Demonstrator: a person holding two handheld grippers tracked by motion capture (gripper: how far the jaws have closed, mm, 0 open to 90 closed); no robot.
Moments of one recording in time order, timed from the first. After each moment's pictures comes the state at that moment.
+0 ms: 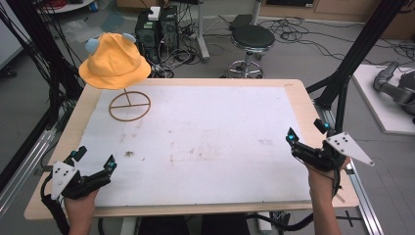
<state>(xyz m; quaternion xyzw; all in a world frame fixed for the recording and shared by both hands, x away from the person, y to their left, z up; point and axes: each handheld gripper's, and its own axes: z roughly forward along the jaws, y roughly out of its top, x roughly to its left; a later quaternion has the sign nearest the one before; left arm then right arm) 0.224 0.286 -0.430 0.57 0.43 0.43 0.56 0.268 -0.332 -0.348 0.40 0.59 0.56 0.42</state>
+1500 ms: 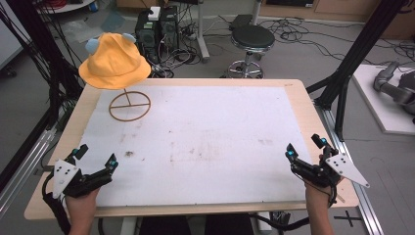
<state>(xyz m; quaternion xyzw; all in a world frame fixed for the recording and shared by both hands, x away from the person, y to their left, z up) 0.227 0.282 -0.428 0.57 0.41 0.43 0.56 0.251 -0.341 -0.394 0.38 0.57 0.60 0.41</state>
